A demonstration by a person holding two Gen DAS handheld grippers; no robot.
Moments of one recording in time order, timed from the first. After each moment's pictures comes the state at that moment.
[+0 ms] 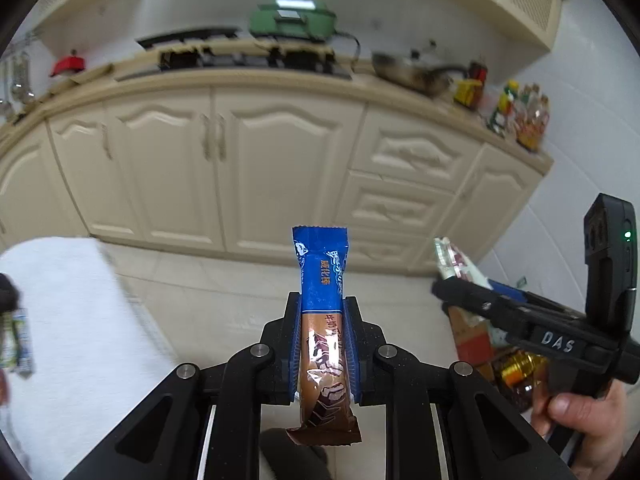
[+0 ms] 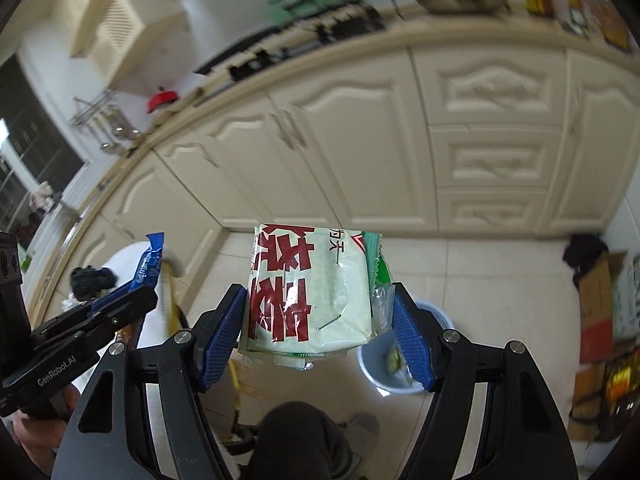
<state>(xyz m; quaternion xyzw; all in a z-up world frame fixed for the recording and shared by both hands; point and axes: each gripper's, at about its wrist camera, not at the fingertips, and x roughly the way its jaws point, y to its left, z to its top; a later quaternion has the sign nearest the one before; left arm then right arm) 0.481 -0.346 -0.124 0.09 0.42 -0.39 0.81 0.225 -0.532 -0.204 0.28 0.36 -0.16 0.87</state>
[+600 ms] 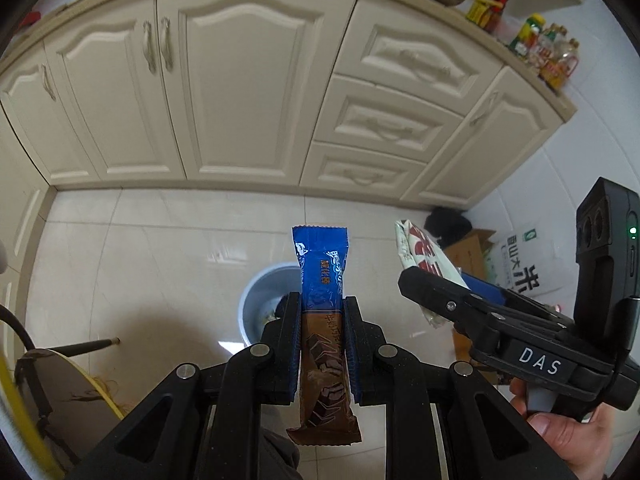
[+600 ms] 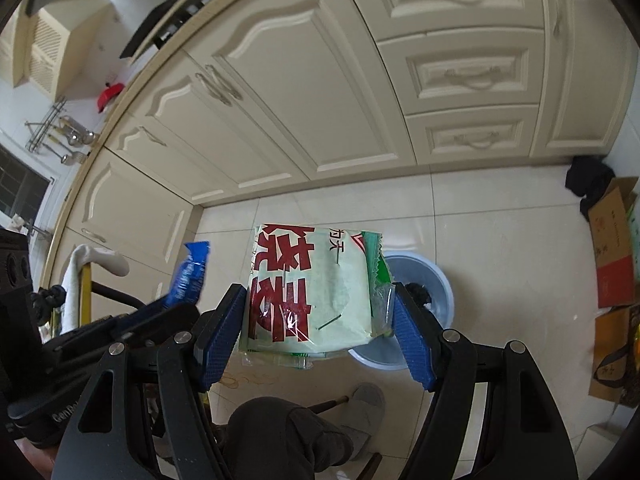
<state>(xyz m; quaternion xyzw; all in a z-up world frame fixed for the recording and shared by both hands) 0.602 -0.512 -0.246 0.13 0.54 -0.39 0.74 0.244 -0.606 -0.320 0.36 0.43 -0.18 0.81</state>
